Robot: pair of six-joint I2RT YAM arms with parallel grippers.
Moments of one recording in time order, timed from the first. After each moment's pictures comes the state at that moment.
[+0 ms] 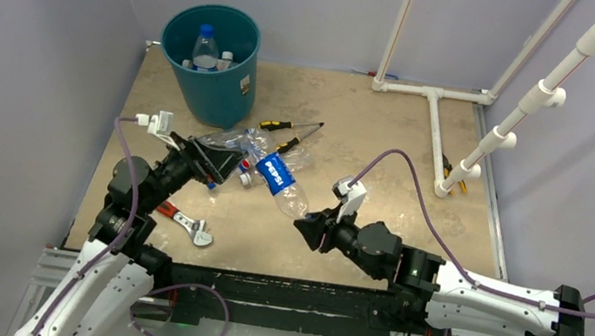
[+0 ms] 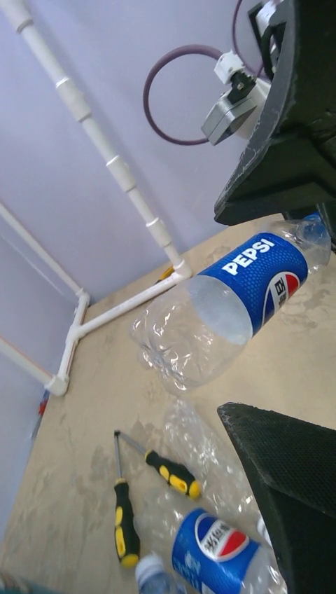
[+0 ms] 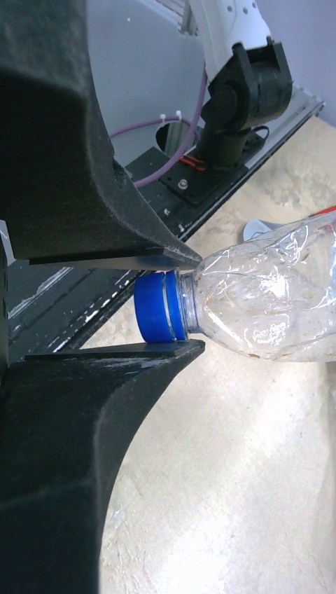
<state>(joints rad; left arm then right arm) -0.33 0.47 0.57 -0.05 0.24 -0.77 1.29 0.81 0.56 0.01 0.43 0.50</state>
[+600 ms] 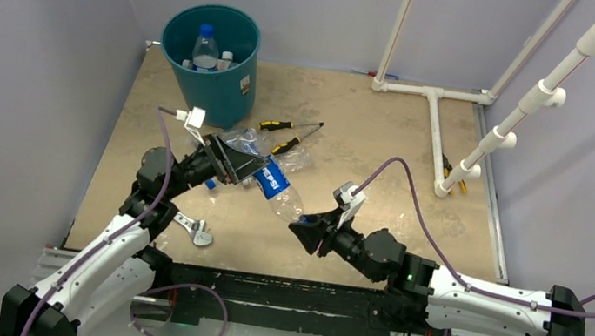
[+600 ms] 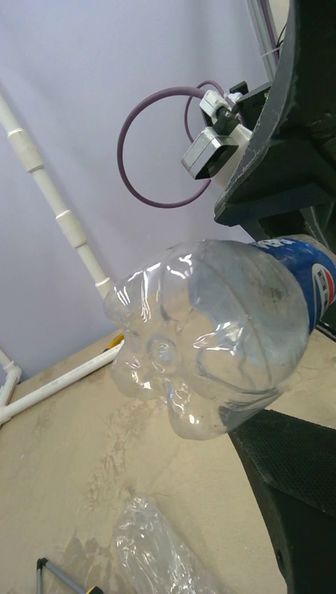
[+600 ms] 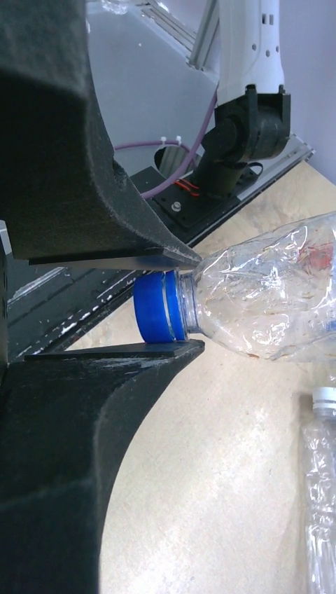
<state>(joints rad) -0.36 0.73 0.45 0.37 0.50 -0.98 1.29 0.79 0.43 0.27 0.35 0.46</state>
